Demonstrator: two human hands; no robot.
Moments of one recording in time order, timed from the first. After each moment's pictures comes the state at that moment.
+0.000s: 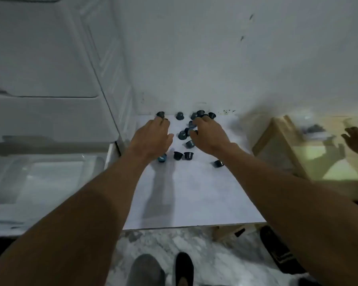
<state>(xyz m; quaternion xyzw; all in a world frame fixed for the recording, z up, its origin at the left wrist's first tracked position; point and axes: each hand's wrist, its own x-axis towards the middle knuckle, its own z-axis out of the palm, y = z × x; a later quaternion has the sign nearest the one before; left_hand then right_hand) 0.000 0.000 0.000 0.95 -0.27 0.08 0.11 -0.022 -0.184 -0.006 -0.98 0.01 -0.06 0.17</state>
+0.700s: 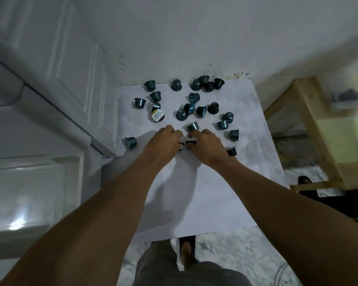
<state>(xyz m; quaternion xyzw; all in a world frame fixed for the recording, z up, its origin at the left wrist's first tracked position) 0.072 -0.045 -0.122 0.94 -0.30 -0.14 0.11 0.019 -0.188 -0.128 -0.96 0.11 0.13 0.24</state>
